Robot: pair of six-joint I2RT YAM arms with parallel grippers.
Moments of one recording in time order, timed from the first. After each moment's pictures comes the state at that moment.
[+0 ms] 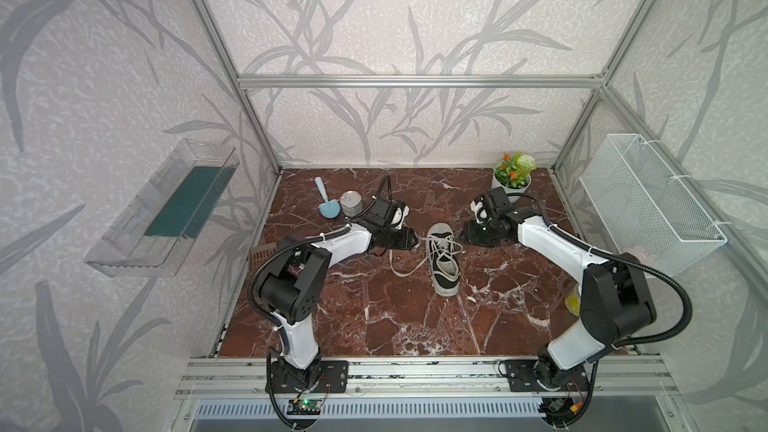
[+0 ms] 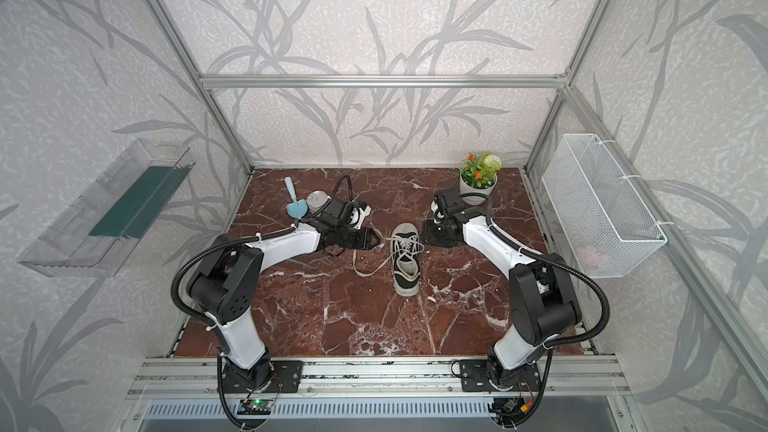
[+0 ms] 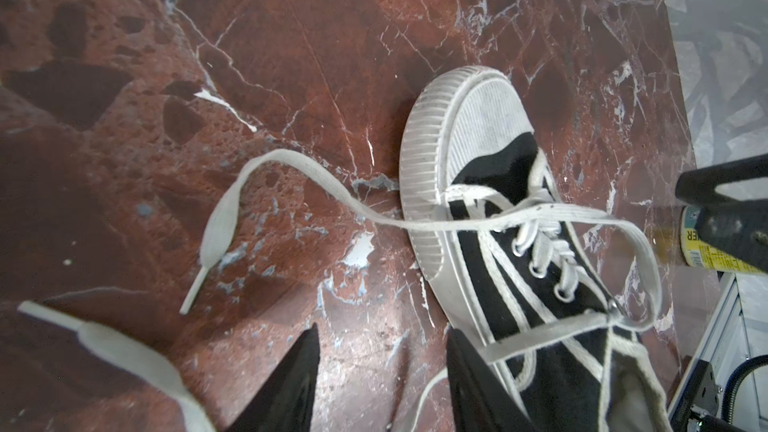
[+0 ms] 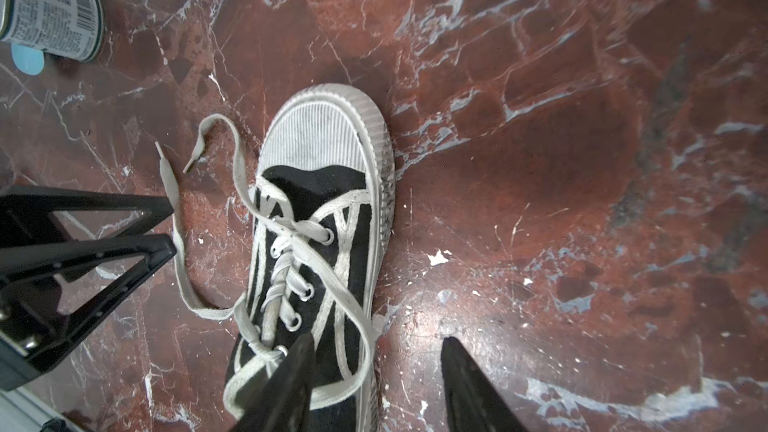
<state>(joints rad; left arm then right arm) -0.49 1.84 1.13 -0.22 0.36 -0.37 0.35 1.63 1.14 -0.60 -0.25 0.43</state>
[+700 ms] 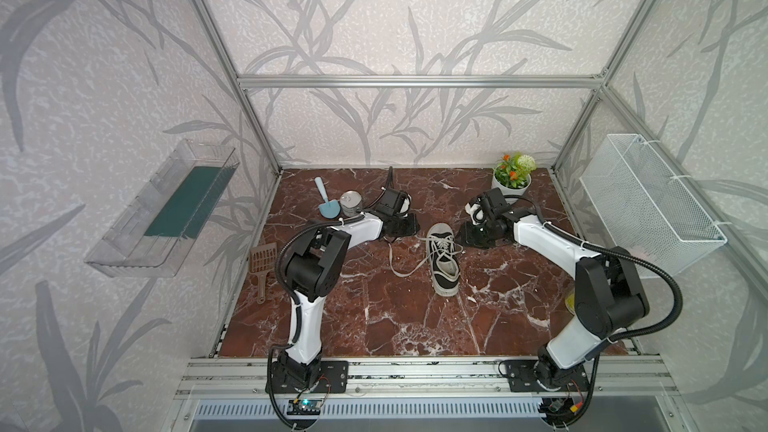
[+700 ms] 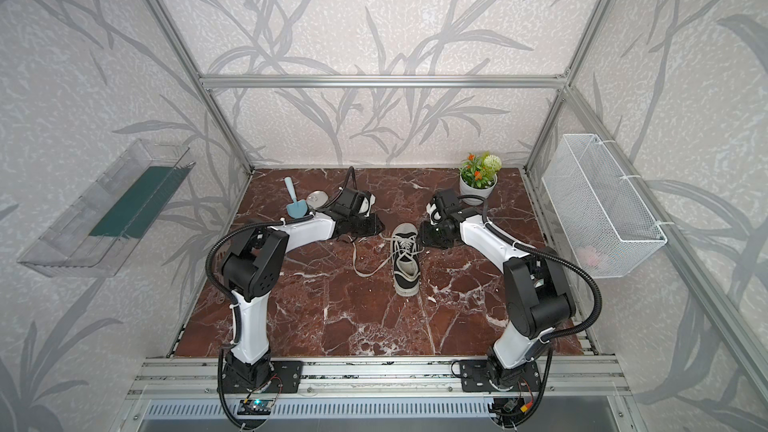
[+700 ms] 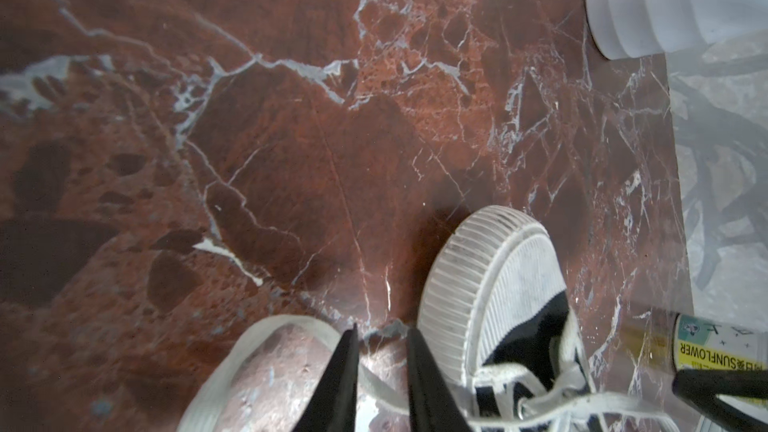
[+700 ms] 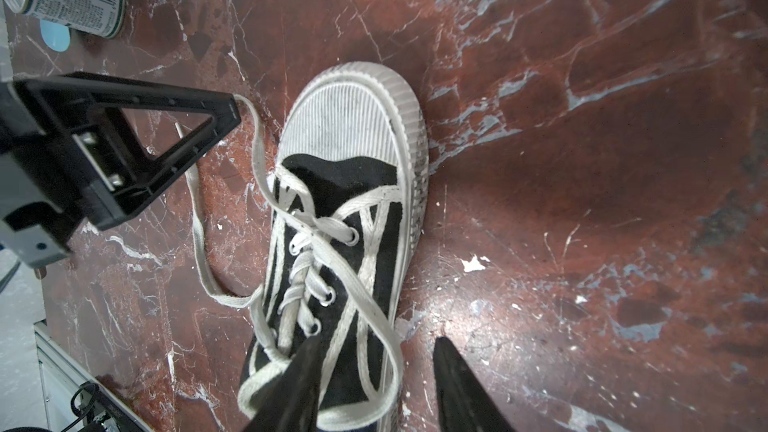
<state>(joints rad) -0.48 2.05 1.33 -0.15 0.32 -0.54 0.35 1.67 1.15 -0.58 -0.32 0.42</state>
